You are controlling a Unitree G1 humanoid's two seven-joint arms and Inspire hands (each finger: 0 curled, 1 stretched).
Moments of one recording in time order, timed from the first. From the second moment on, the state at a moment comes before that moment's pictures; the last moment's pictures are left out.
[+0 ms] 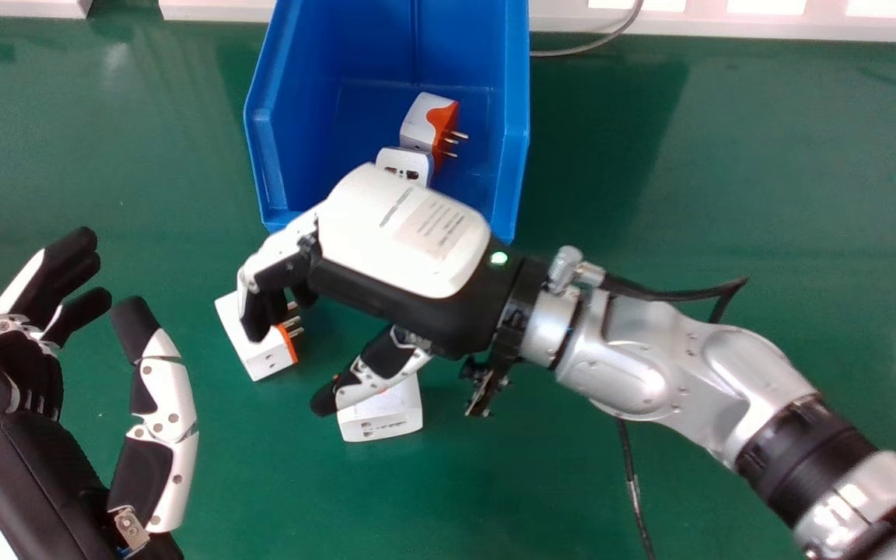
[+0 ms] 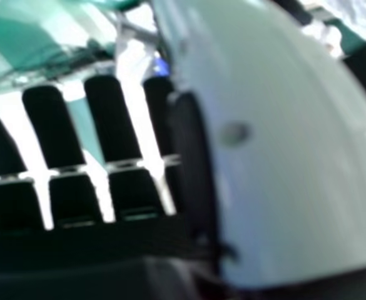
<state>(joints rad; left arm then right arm) 0.57 -0.12 -0.11 -0.29 0.46 -0.71 0.78 -0.67 -0.28 0.57 0.48 -0.71 -0.76 -0.12</state>
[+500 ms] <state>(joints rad) 0.58 -0.12 -0.11 -0.28 0.47 -0.71 0.79 -0.57 -0.30 0.53 0.24 -0.70 -0.52 0.20</state>
